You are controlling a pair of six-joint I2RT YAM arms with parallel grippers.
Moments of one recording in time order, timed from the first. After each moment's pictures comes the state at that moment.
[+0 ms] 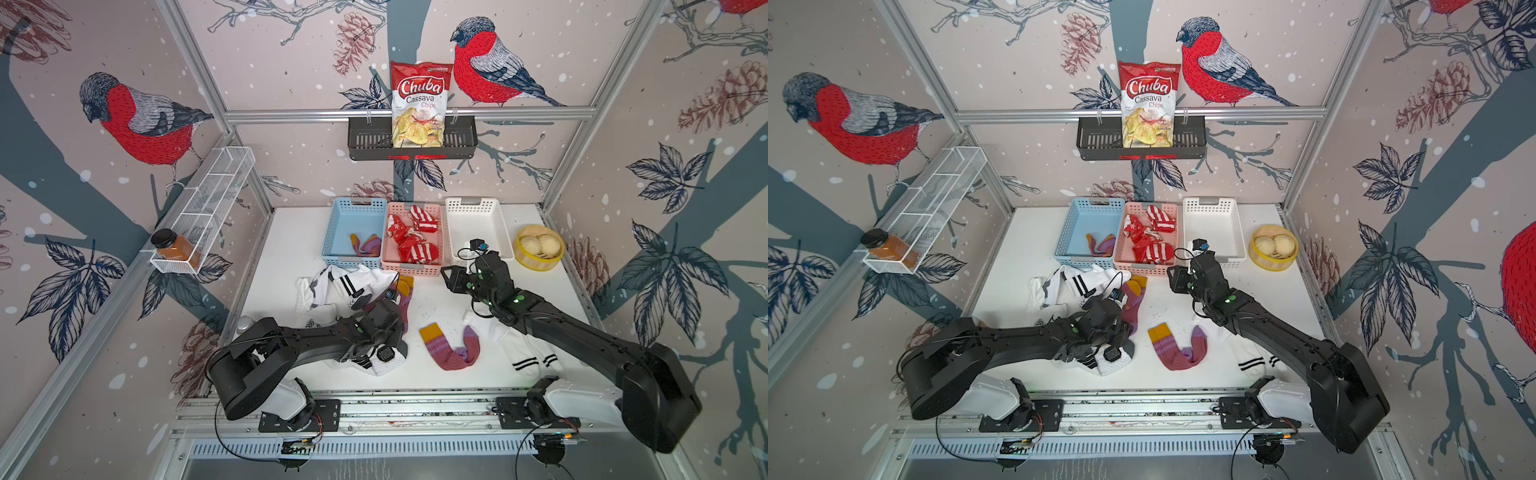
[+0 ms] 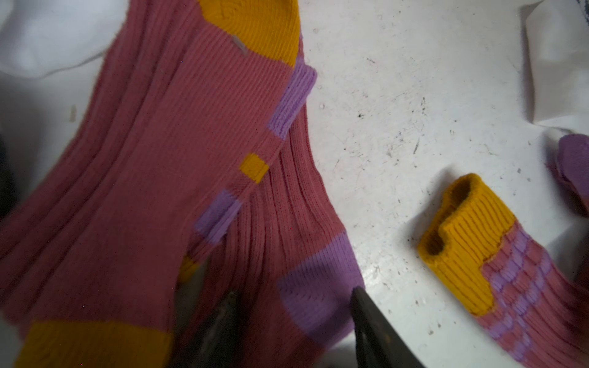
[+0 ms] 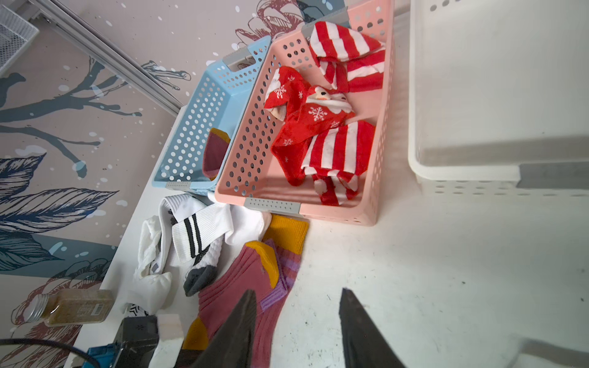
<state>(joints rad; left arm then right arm) -0.90 1.47 0.57 -0.01 -0.10 -0.50 0.64 1.22 0.72 0.00 0.01 0.58</state>
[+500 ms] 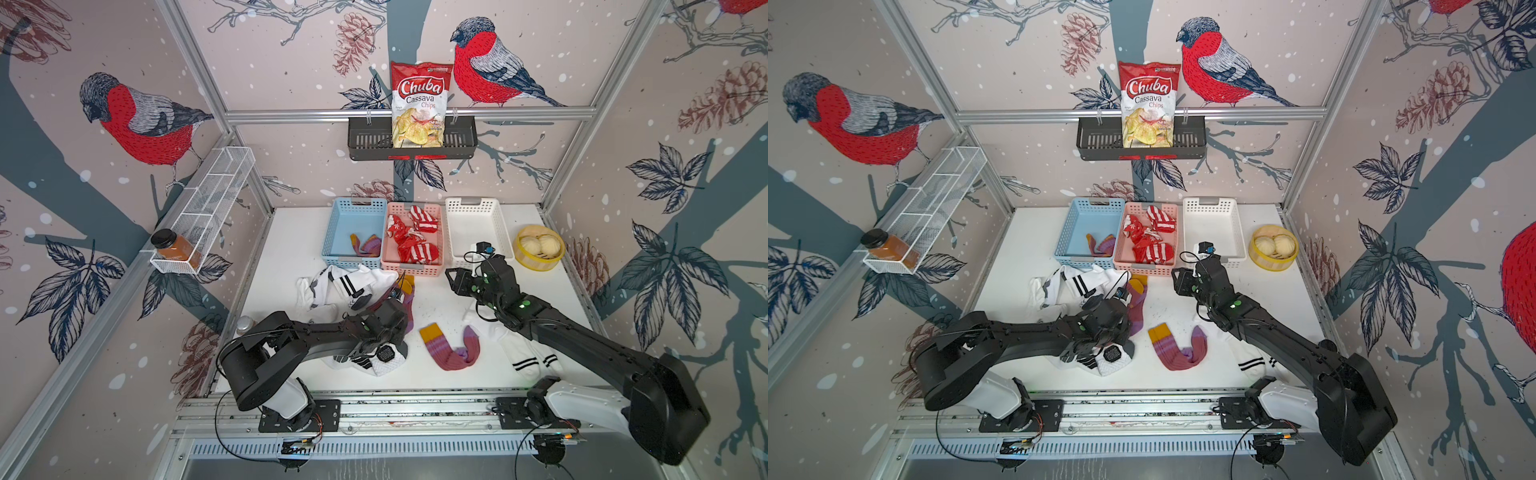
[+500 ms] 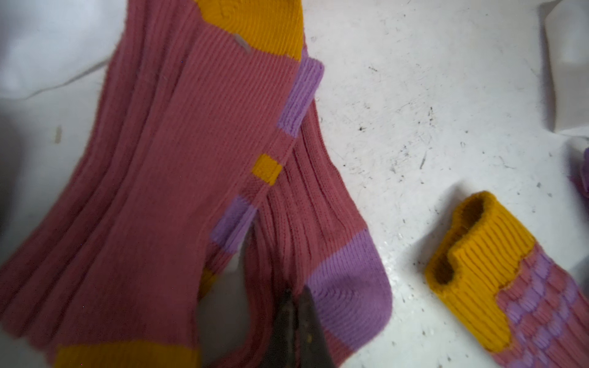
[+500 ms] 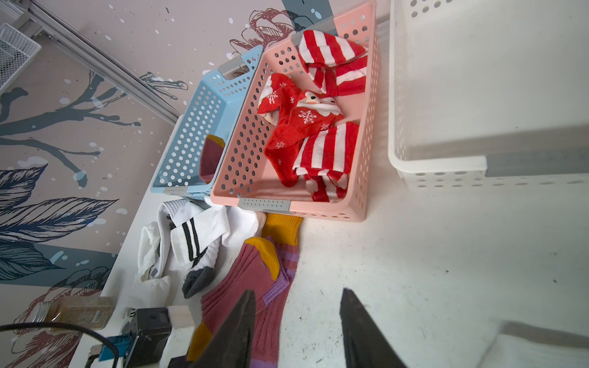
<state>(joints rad) -0.91 1.52 0.60 -0.02 -0.12 -0.50 0.62 1.17 0.67 0.00 0.02 0.60</state>
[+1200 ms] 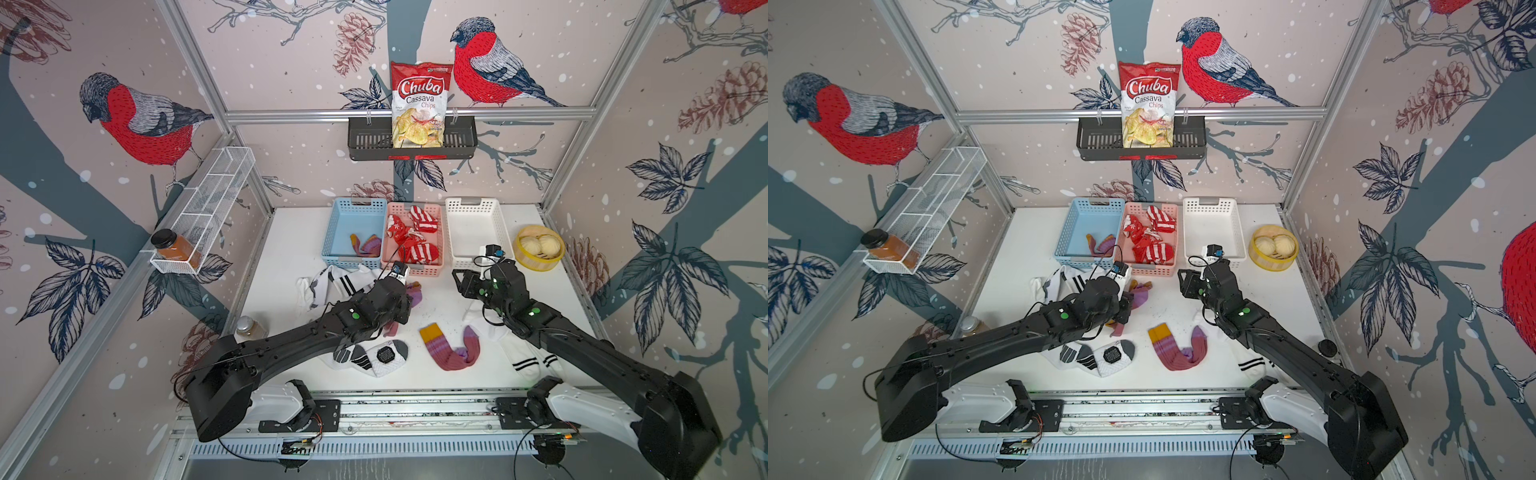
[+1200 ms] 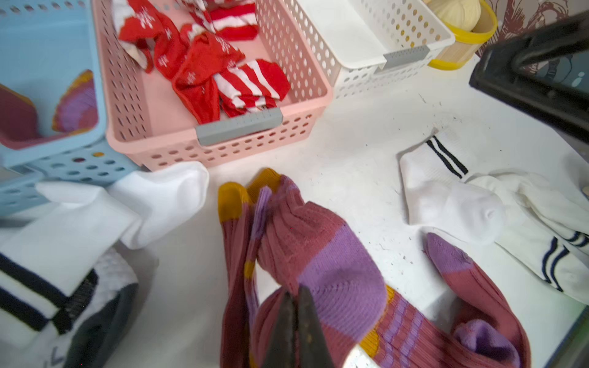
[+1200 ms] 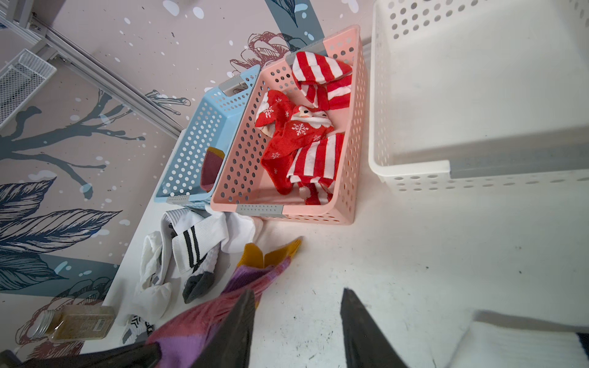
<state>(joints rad) -0.91 1.29 0.82 -0.19 -0.23 -0.36 0.60 1.07 0.62 -0.01 0.03 0.60</state>
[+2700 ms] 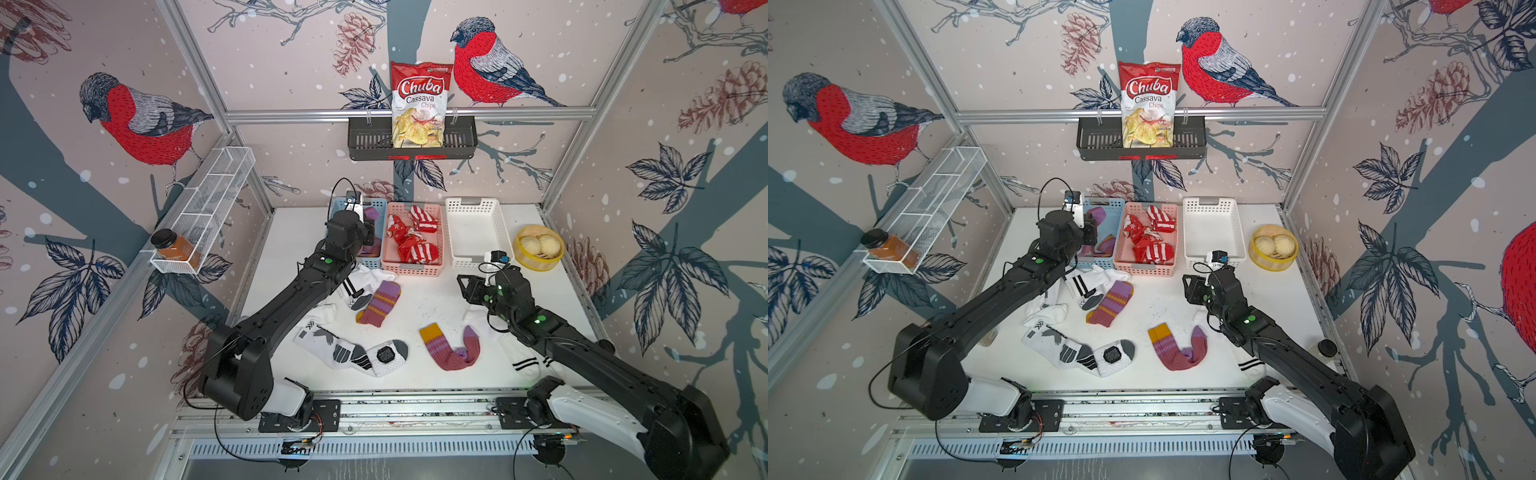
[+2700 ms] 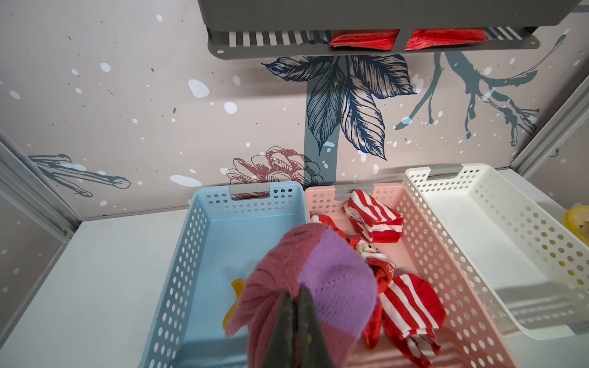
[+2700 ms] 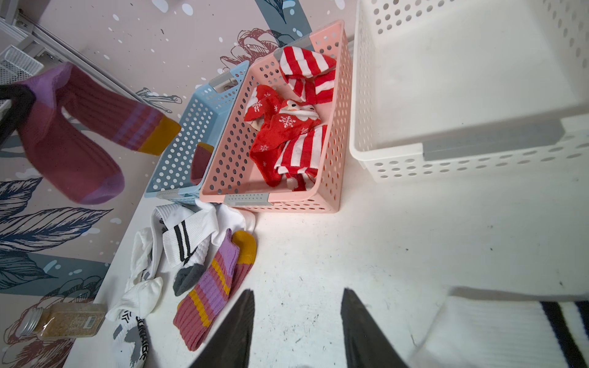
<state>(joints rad) -0.42 1.47 1.15 0.05 -0.23 -0.09 0.59 0.99 0.56 -0.04 0.04 0.60</state>
